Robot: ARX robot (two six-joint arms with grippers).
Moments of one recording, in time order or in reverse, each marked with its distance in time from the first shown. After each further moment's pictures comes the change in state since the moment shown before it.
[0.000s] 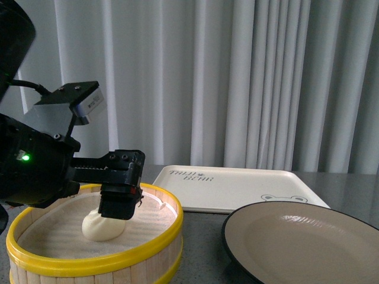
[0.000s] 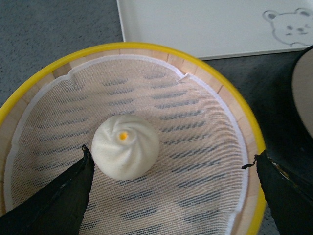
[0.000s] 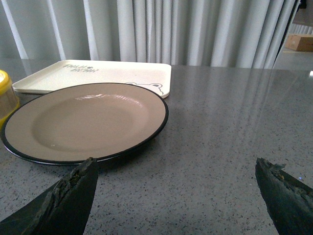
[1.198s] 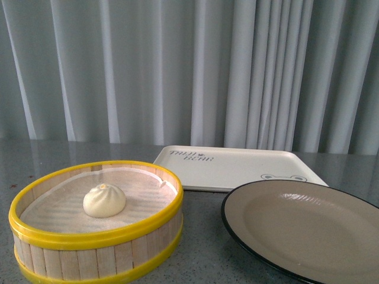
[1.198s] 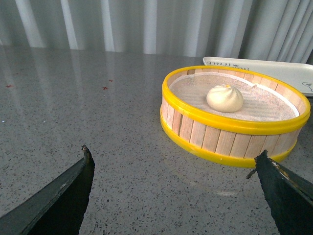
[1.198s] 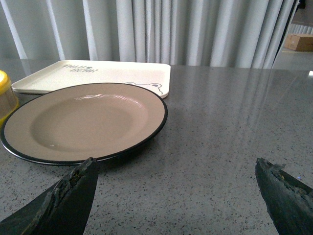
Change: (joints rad) left arm 0.311 -1.451 -0.953 -0.010 0.014 0.019; right arm 0.000 0.000 0.000 0.000 0.000 0.000
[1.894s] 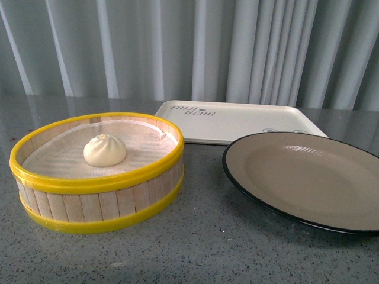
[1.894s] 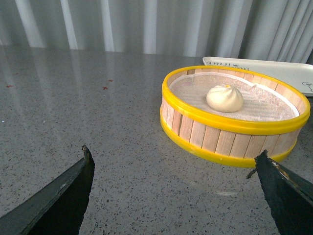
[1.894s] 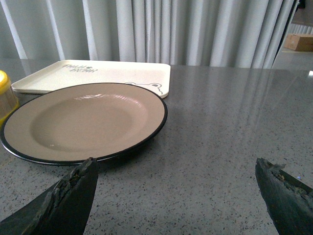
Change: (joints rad) left arm 0.000 -0.003 -0.002 0.005 -0.002 0.009; right arm 0.000 0.000 0.000 0.000 0.000 0.000
